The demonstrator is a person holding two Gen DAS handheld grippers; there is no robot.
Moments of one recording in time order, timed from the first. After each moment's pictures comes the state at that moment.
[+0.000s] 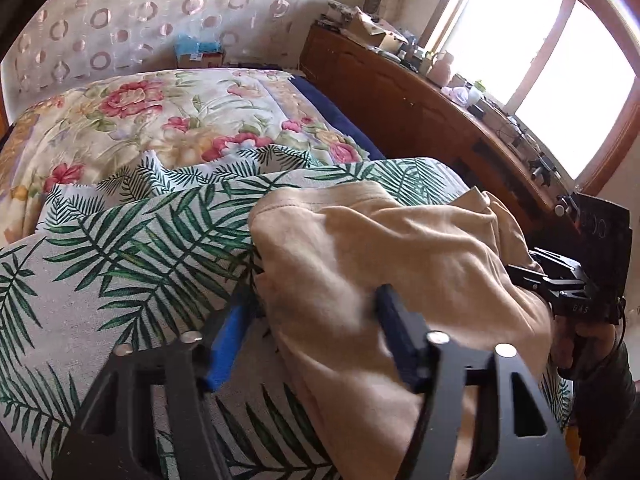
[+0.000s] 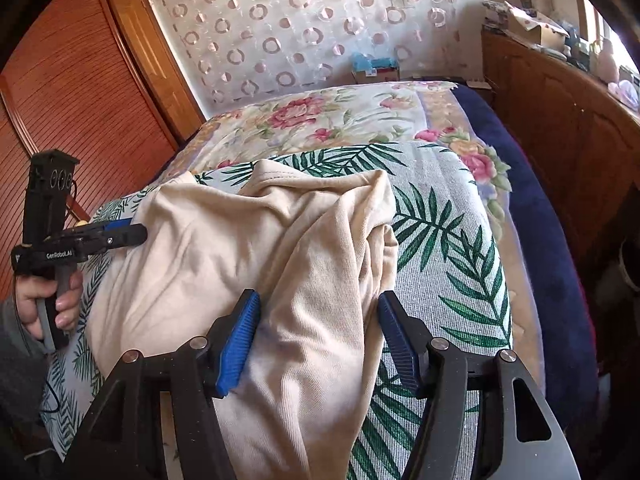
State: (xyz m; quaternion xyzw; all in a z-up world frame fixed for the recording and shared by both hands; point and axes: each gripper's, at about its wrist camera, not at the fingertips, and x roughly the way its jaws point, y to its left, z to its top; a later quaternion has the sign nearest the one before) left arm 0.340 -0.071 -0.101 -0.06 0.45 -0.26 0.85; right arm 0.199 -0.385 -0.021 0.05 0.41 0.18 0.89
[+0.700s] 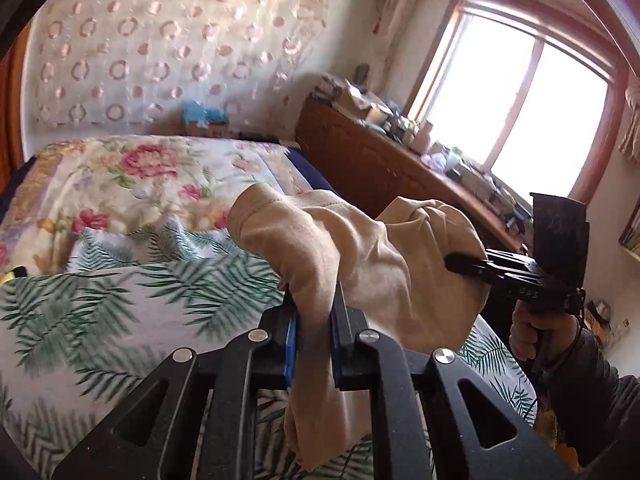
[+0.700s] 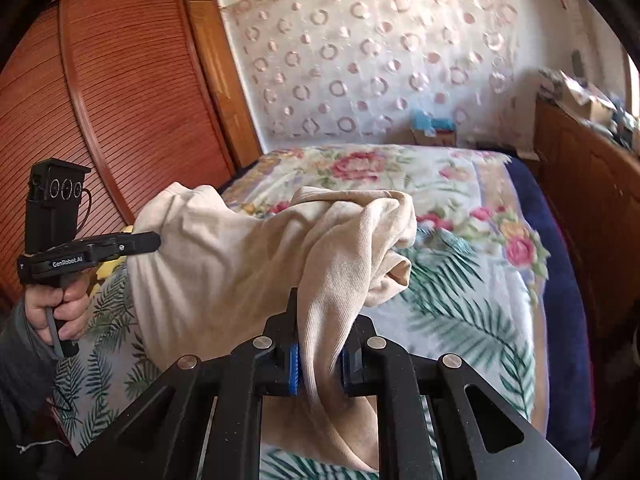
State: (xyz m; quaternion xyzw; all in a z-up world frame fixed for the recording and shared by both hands) left arm 0.260 0.007 -0.013 -0.11 0.32 -0.25 0.91; right arm 0.188 -0.331 0.028 0.00 0.31 0.27 0.91
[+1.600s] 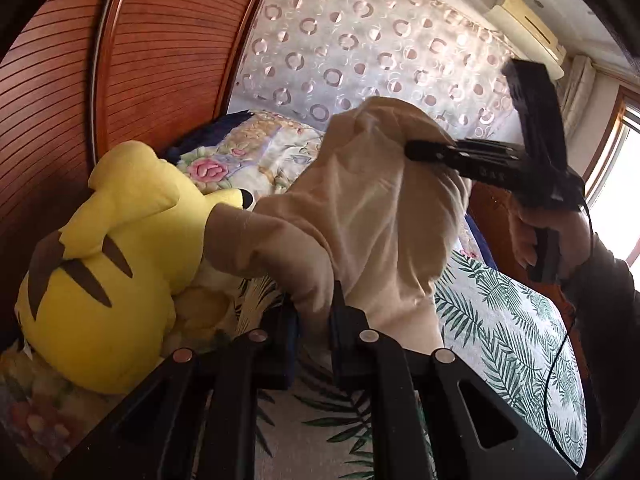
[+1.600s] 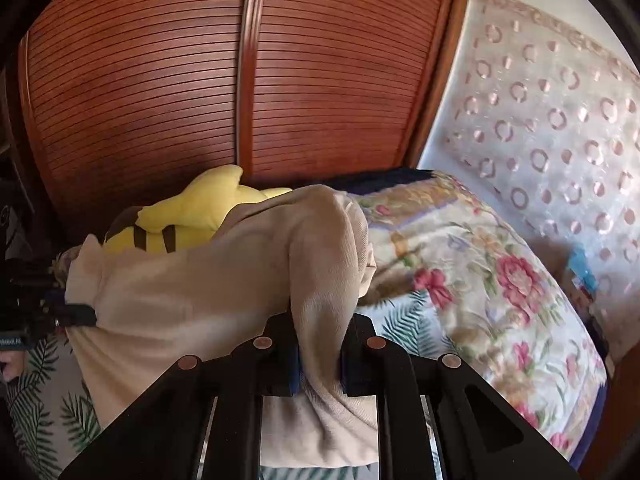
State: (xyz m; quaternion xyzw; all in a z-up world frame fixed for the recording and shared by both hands) left arm 0.162 0.221 -0.092 -0.22 0.31 0.07 0.92; right arm 0.380 0.096 0.016 -0.28 0.26 0.49 0.79
